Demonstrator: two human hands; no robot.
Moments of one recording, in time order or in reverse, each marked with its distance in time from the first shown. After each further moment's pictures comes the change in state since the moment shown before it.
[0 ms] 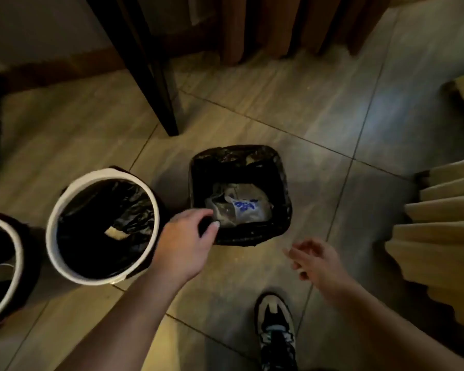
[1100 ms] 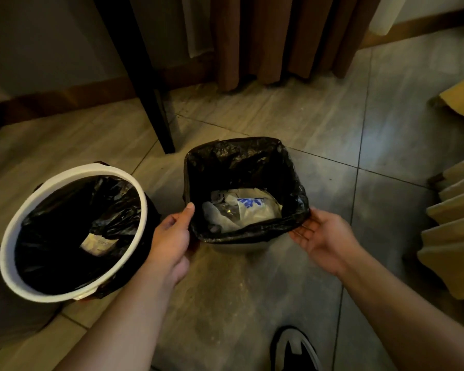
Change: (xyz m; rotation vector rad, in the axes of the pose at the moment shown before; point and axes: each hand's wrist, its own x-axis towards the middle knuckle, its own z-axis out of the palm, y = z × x) left_hand 0.053 -0.105 0.111 -1.337 0.081 -0.548; right_hand 0.086 0.014 0.040 0.676 -0.064 -0.055
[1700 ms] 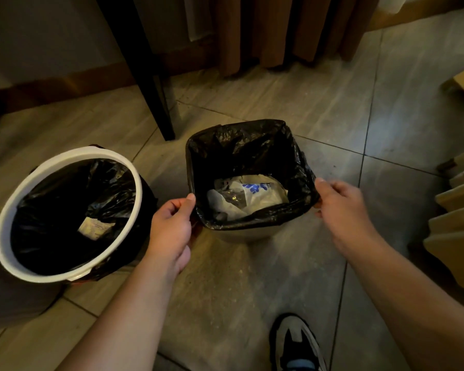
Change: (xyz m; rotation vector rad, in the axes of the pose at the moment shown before) left_hand -0.029 -0.009 0.014 0.026 0.020 0.171; right_hand -0.022 -0.018 0.000 -0.583 0.150 -0.513
